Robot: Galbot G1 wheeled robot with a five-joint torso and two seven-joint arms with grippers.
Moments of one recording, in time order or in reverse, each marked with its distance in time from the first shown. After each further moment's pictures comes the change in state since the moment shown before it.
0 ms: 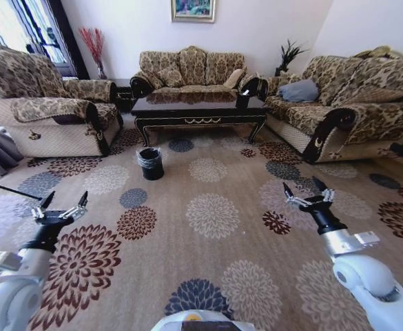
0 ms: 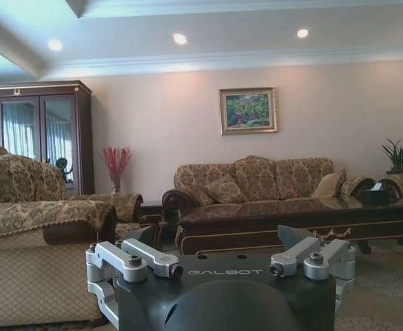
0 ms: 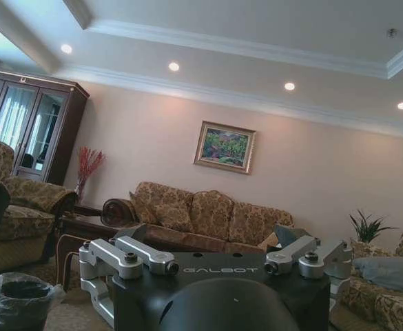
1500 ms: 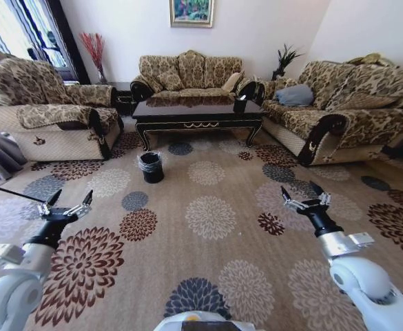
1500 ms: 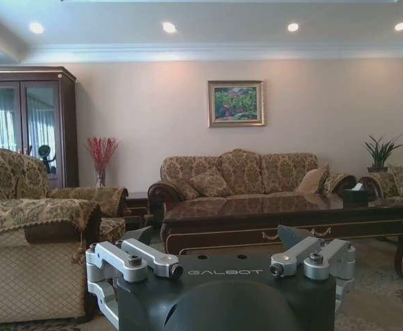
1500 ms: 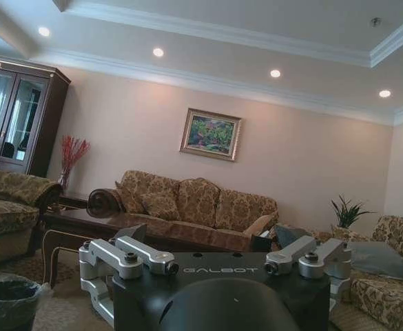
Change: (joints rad) left arm -0.043 0.027 0.014 -0.004 -0.027 0.095 0.010; right arm 0.002 0.030 0.007 0.028 -0.013 -0.092 0.035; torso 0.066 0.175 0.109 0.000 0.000
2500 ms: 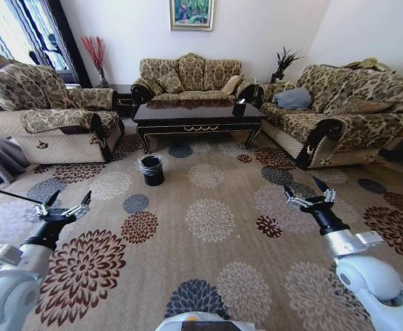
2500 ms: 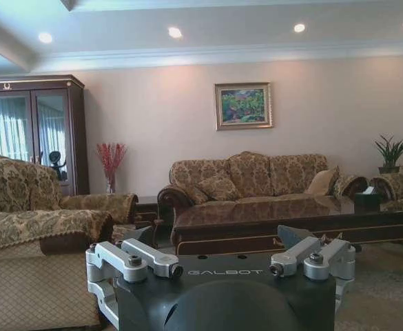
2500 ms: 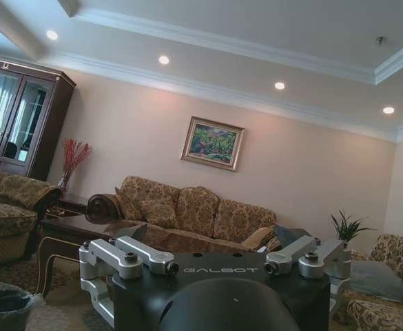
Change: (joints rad) left arm 0.019 -0.009 -0.042 -0.007 0.004 0.003 0.002; right arm -0.022 -0.016 0.045 0.013 -0.007 0.003 -0.010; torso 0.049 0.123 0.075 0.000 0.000
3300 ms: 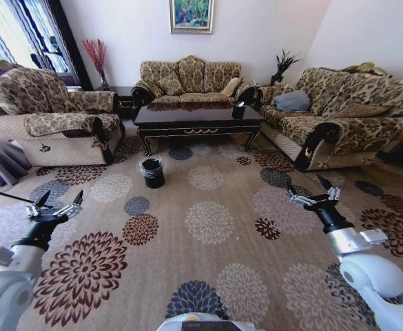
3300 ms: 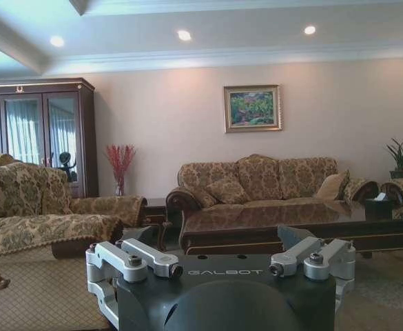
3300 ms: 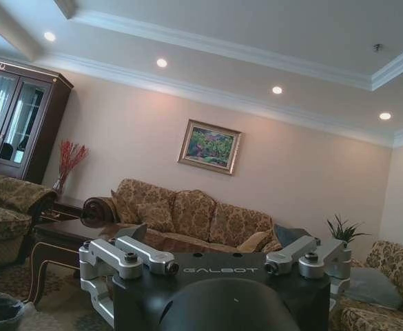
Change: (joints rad) left arm -0.006 -0.007 -0.016 0.019 -0.008 -0.001 0.001; right arm 0.004 -0.011 0.011 -0.014 0.006 0.004 -0.001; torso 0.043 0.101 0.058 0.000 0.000
